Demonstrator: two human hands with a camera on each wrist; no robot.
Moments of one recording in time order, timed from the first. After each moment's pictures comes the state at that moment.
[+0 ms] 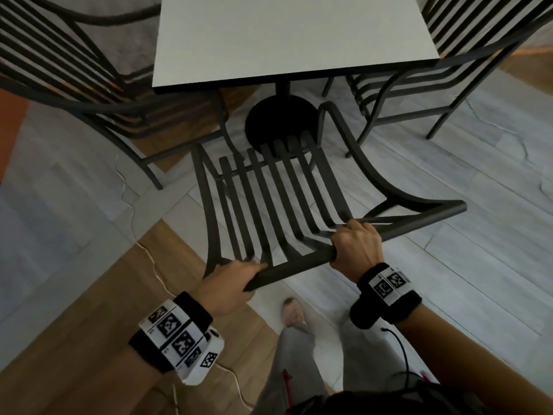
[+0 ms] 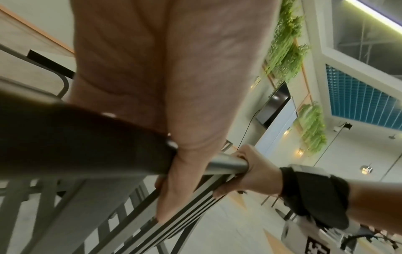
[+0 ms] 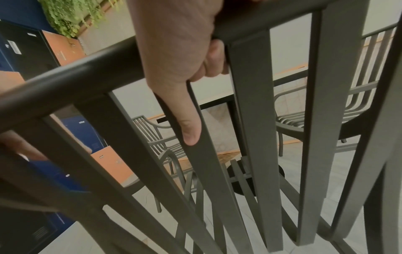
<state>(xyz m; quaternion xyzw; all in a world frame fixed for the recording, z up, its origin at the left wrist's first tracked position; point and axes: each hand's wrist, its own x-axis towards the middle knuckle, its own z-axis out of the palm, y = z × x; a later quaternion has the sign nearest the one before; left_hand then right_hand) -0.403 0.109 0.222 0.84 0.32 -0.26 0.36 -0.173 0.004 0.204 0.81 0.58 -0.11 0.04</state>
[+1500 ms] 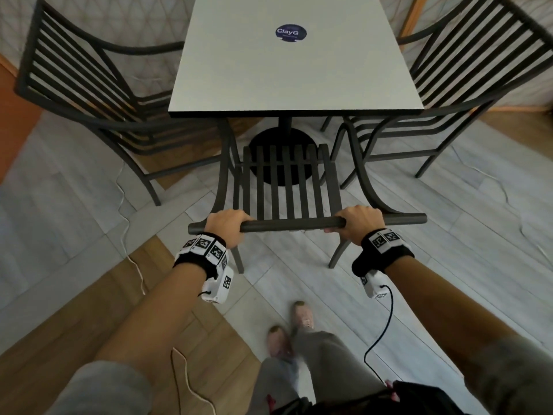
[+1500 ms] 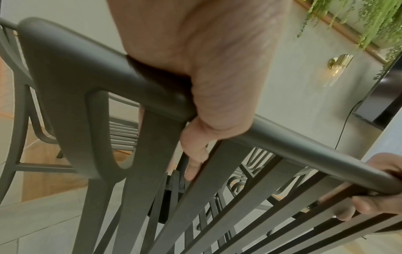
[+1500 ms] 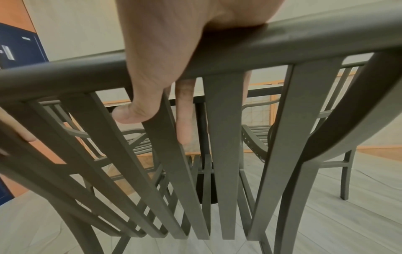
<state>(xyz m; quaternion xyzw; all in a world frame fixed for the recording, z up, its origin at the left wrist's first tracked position) -0.344 0.203 0.204 0.88 0.42 -0.14 0.20 -0.077 0.067 0.196 0.80 0.57 -0.16 0.09</state>
